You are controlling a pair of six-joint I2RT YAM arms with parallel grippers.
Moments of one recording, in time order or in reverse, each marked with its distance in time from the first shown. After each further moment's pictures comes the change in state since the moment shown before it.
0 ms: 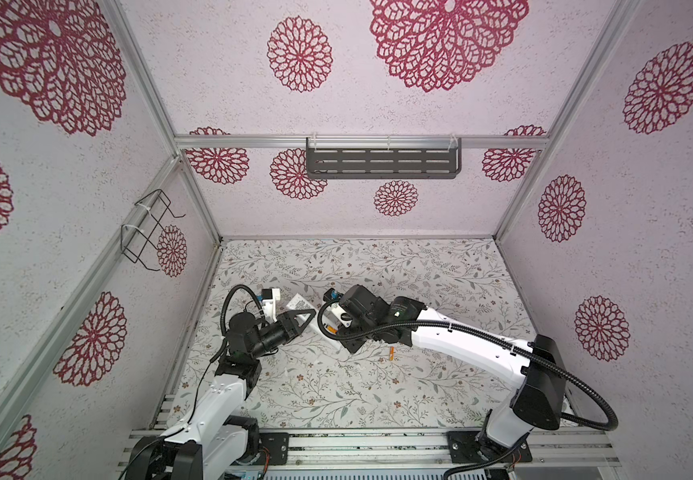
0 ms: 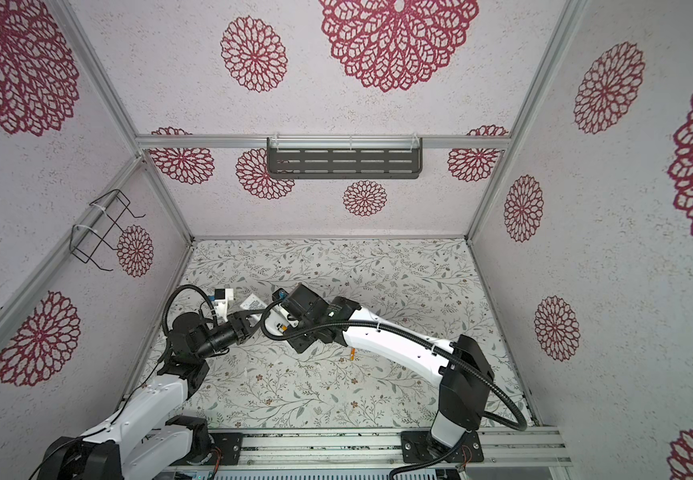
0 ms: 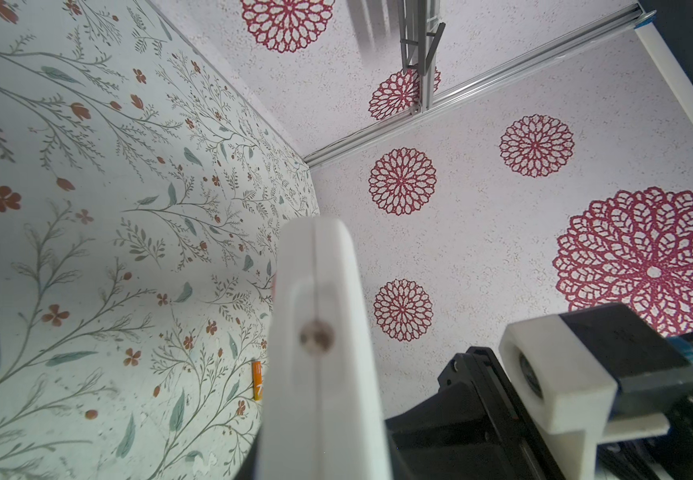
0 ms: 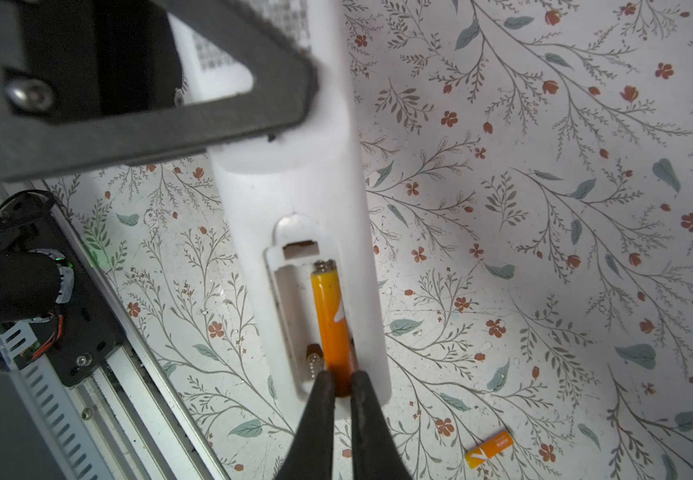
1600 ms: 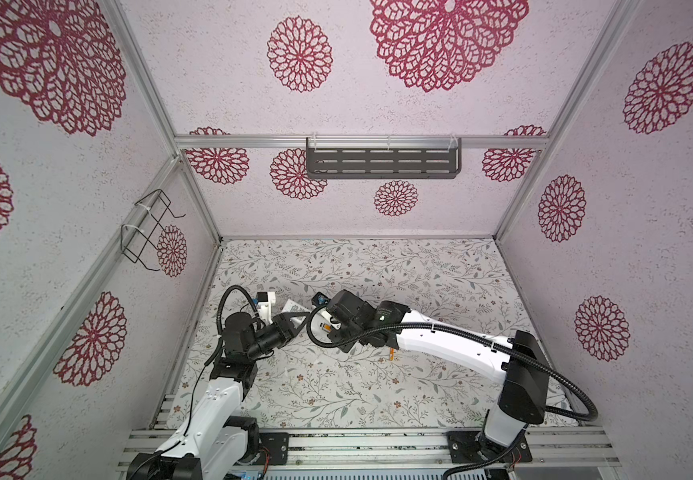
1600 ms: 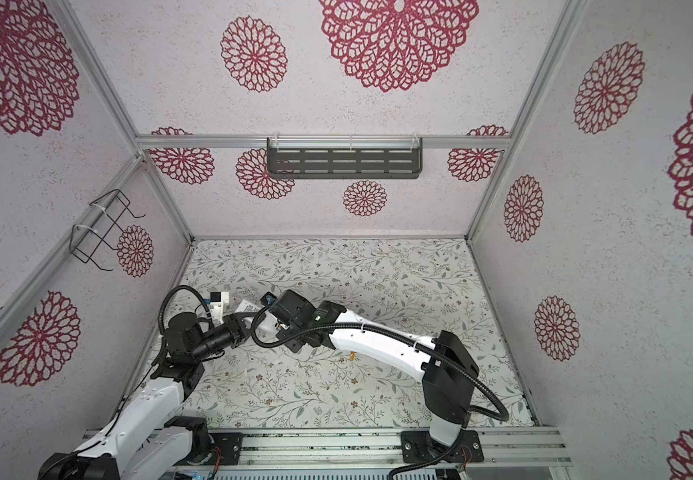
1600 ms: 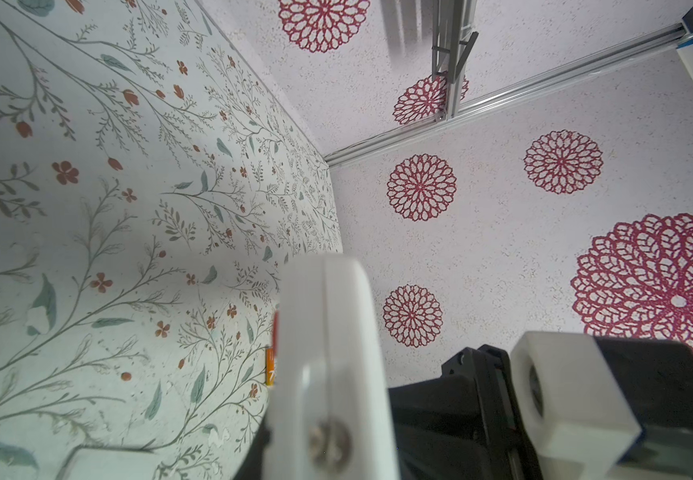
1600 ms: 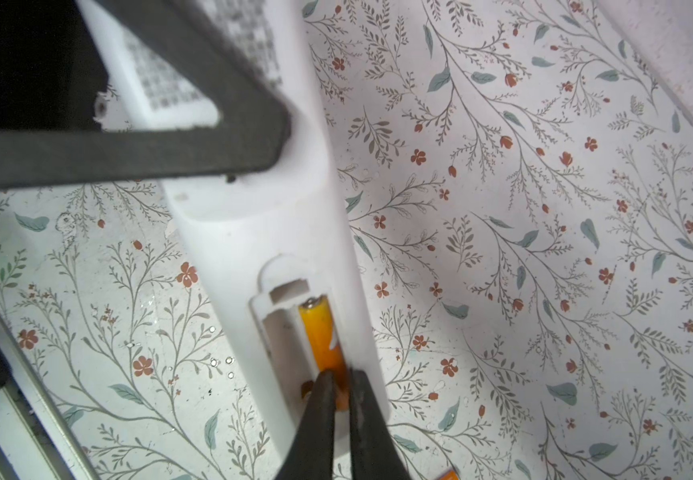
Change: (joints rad) left arm 0.044 -0.065 0.020 -0.199 0.027 0.026; right arm 0.035 0.081 0.036 0.067 0.158 -0.144
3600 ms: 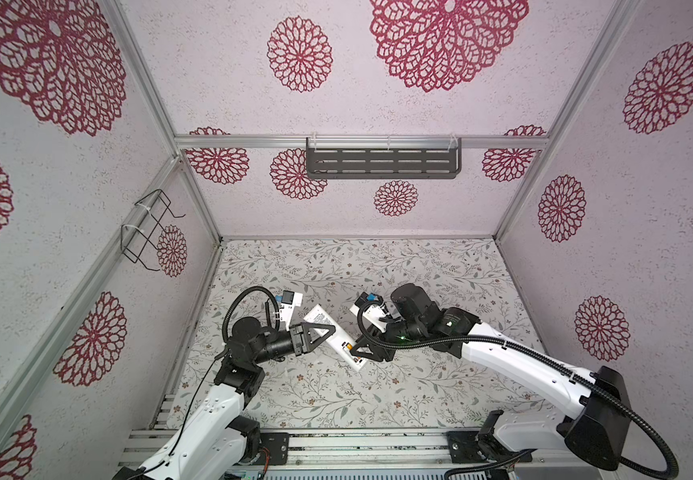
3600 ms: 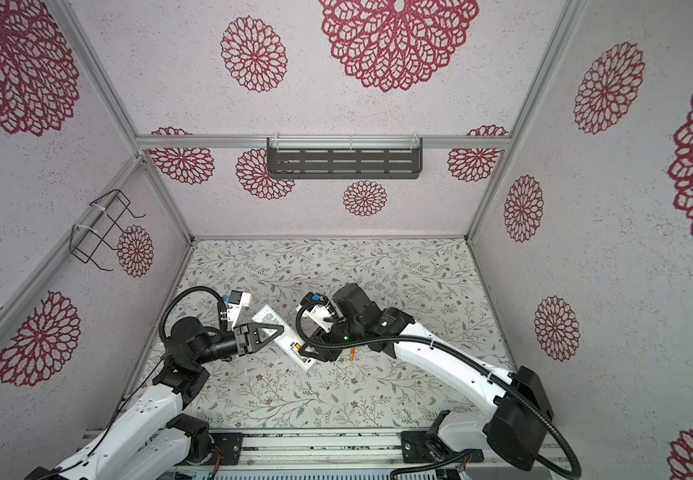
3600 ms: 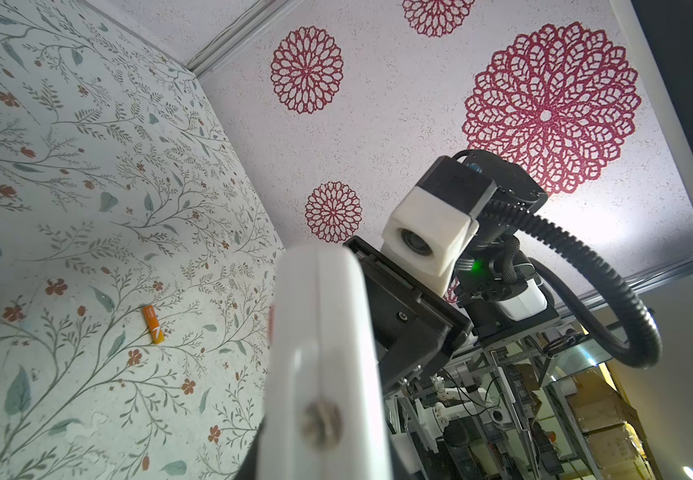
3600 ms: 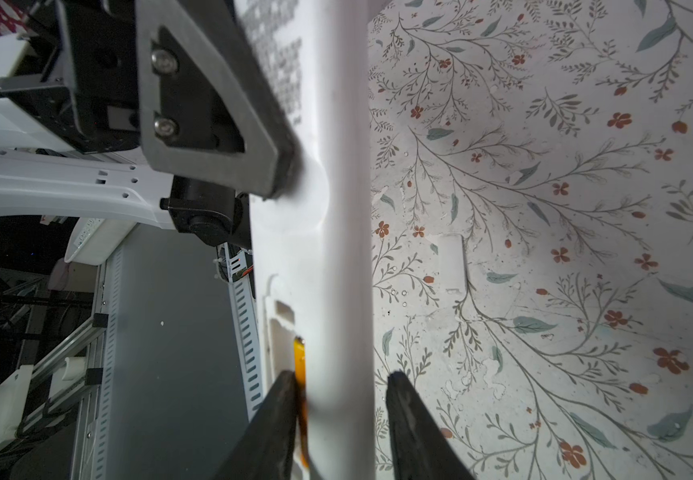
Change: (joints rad) left arm -0.220 -0.095 0.029 0.129 0.153 -0.002; right arm -0.220 -0.413 -0.411 0.174 -0.763 0.099
